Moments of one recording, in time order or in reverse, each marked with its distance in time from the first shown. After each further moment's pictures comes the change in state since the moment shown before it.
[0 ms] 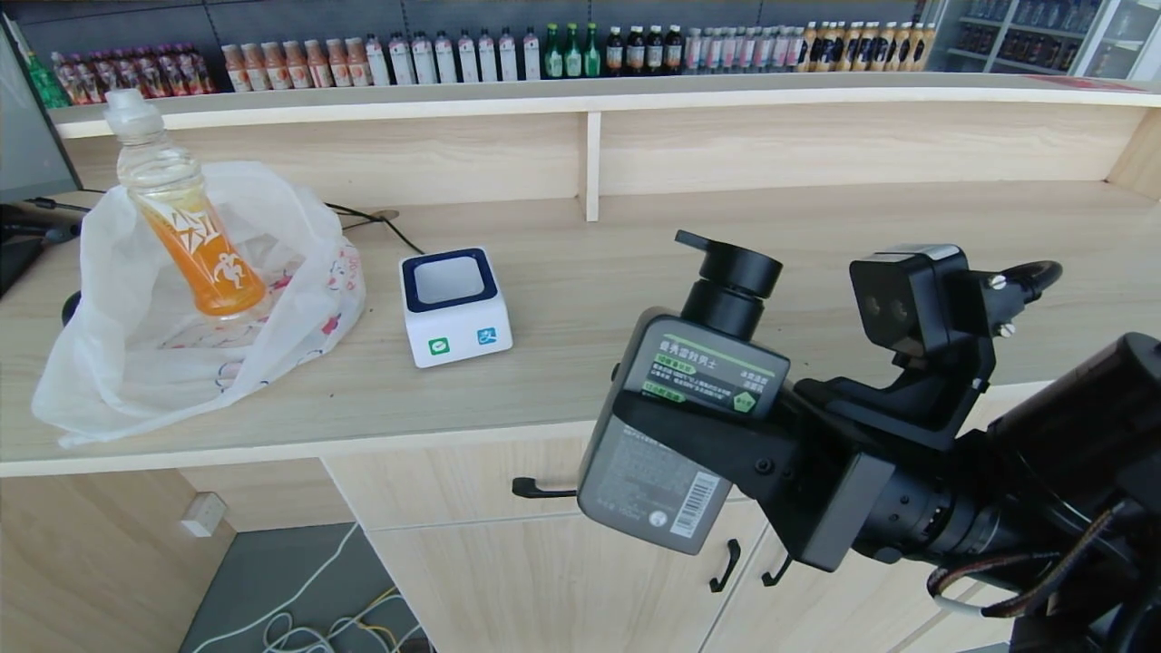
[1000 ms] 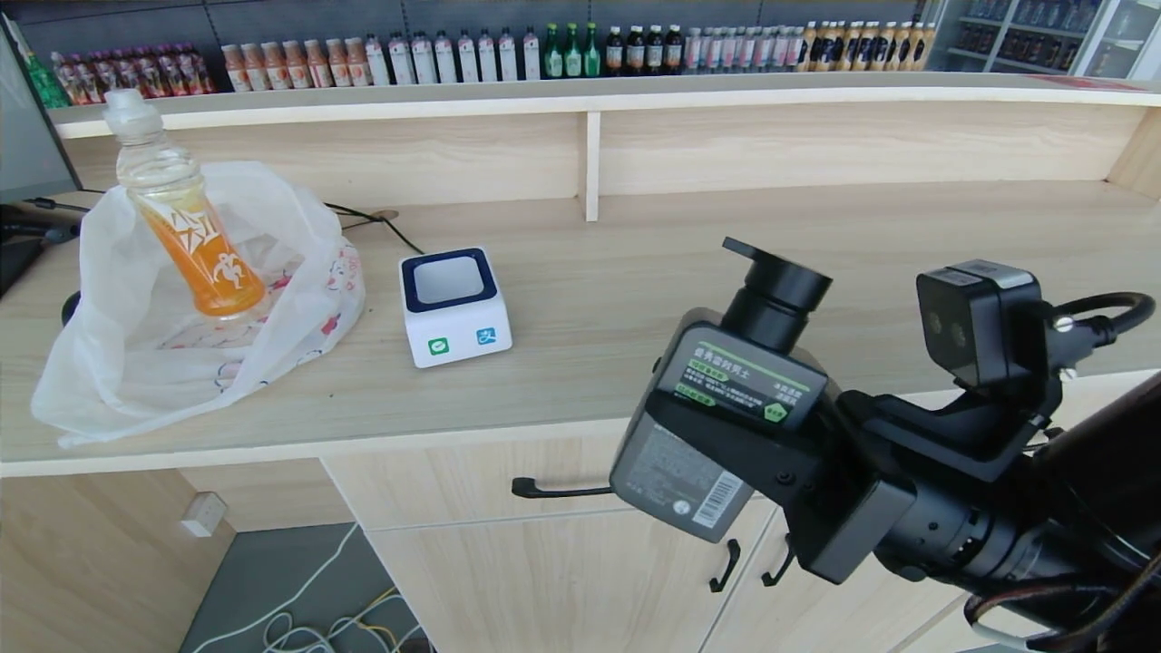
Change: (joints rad) left arm 0.000 0.000 0.000 0.000 0.000 0.000; right arm 0.004 -0.058 0.089 0.001 -0.156 -0.190
